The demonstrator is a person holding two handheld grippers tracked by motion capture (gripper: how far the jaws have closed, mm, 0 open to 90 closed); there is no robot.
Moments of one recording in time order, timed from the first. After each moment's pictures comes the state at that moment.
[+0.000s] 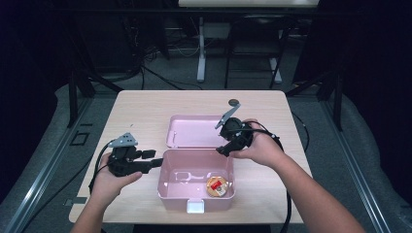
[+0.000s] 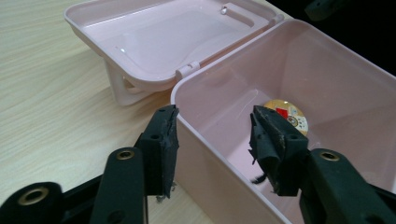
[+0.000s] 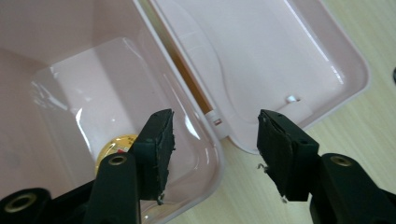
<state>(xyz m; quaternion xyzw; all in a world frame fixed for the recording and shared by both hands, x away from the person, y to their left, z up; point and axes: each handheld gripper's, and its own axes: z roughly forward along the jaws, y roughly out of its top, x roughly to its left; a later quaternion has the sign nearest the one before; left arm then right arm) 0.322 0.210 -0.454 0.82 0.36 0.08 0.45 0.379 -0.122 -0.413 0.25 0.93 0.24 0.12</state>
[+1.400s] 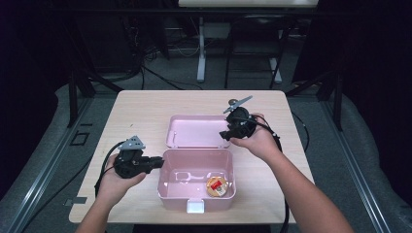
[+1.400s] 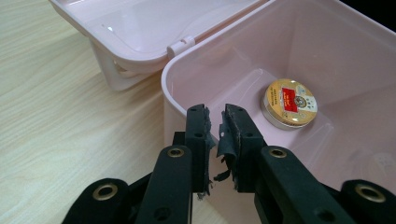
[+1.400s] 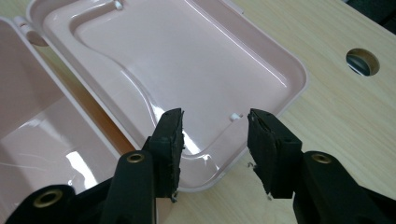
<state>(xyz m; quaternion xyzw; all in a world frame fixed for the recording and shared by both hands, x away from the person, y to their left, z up) 0.323 0.201 -0.463 0.84 0.35 0.08 0.41 0.415 -0.139 -0.426 0.36 0.87 0.30 0.14</state>
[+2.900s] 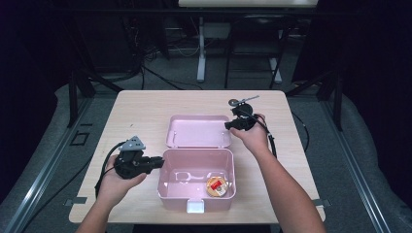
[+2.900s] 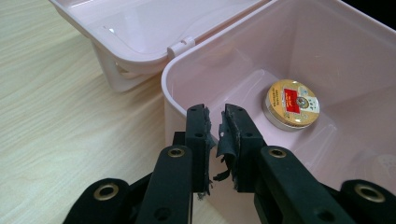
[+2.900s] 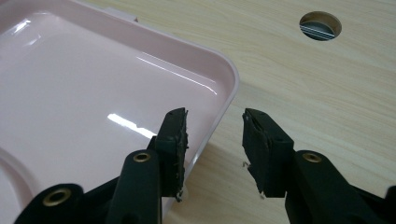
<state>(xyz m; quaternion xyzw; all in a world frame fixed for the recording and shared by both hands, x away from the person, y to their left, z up) 0.322 0.200 -0.464 0.84 0.35 0.08 0.41 0.467 -0.154 -0.476 0.51 0.78 0.33 0.15</state>
